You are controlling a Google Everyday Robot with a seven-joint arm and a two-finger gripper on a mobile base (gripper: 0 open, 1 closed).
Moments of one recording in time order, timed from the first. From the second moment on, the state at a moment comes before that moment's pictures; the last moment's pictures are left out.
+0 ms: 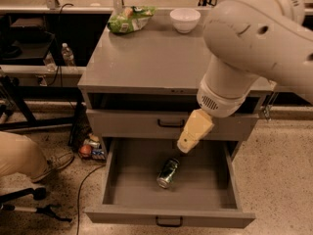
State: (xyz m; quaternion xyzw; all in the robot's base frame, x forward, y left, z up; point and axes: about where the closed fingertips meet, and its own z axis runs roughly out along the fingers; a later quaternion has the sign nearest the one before) arm 0.460 -0.131 0.847 -0.38 0.92 -0.03 0.10
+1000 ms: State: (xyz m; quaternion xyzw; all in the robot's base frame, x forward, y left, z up) arm 0.490 -0.112 0.765 -0.18 0.98 0.01 0.06
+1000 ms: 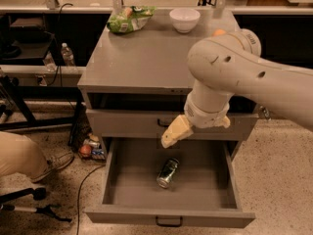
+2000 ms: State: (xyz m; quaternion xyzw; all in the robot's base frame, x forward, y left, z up) arm 0.500 -0.112 0.705 -0.13 0.99 0.06 0.08
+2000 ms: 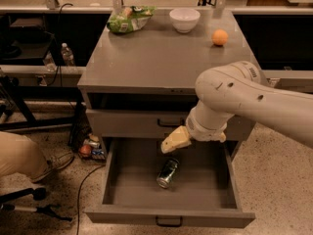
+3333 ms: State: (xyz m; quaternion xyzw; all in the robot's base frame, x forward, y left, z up) arm 0.529 -0.047 0.610 -0.01 0.99 0.10 0.03
